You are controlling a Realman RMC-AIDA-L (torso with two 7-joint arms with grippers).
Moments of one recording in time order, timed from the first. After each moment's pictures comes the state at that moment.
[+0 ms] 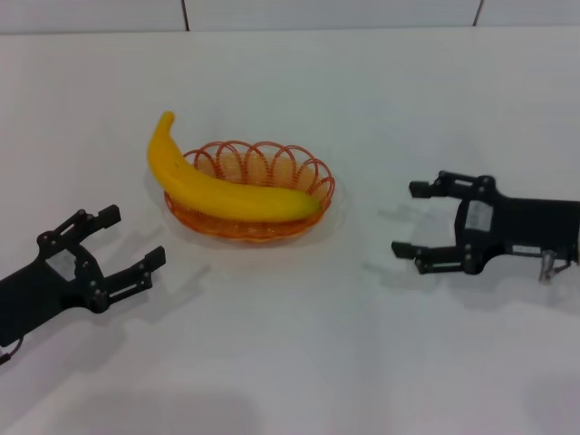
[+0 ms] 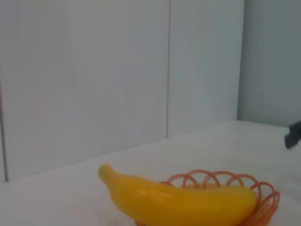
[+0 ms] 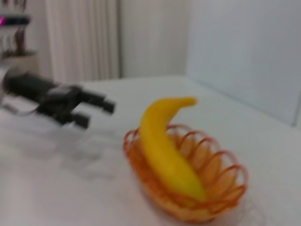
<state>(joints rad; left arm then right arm) -0.42 -1.95 1.50 0.02 0.81 1.42 -0.58 0.30 1.93 -1.31 -0.65 -1.46 -1.29 1.04</state>
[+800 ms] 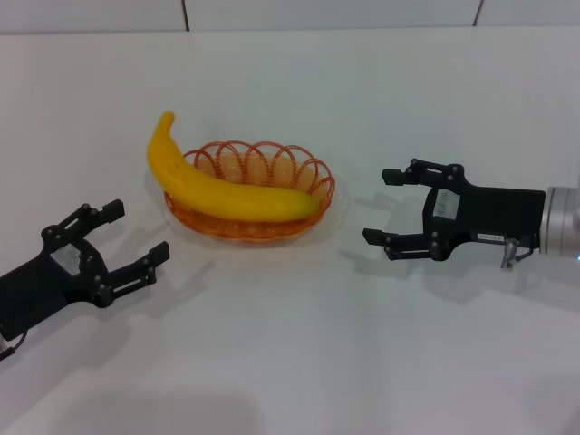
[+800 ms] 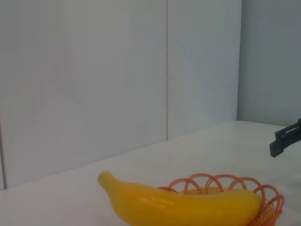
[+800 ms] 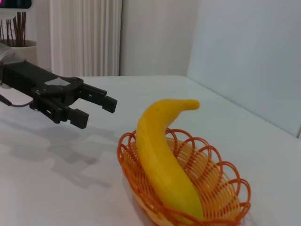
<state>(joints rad) -0.43 -1.95 1.49 0.02 0.81 1.41 -0.57 0.36 2.00 -1.23 -0.61 -1.54 -1.24 0.97</state>
